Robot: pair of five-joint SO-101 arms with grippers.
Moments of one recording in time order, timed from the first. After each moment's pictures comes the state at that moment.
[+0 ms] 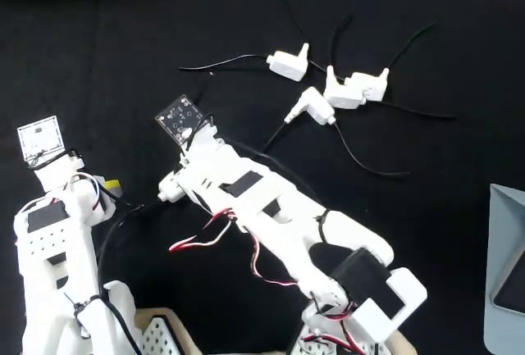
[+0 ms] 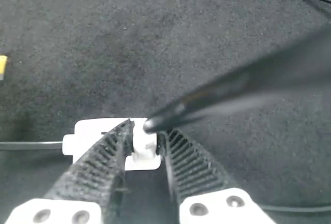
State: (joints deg) left arm -29.2 -46.2 68.5 46.2 -2.0; right arm -40.8 -1.6 46.2 12.7 2.9
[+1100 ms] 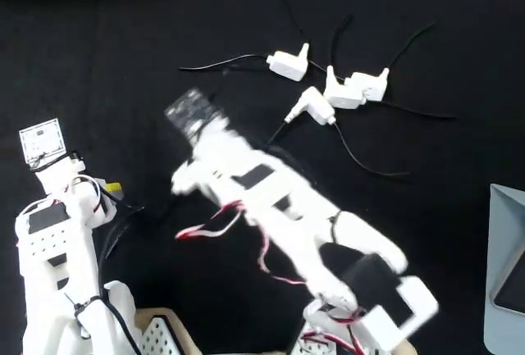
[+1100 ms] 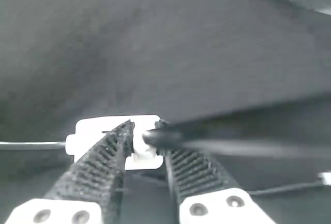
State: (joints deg) left arm -29.2 -46.2 69.6 46.2 -2.0; right arm -36.2 -6.1 46.0 16.7 6.3
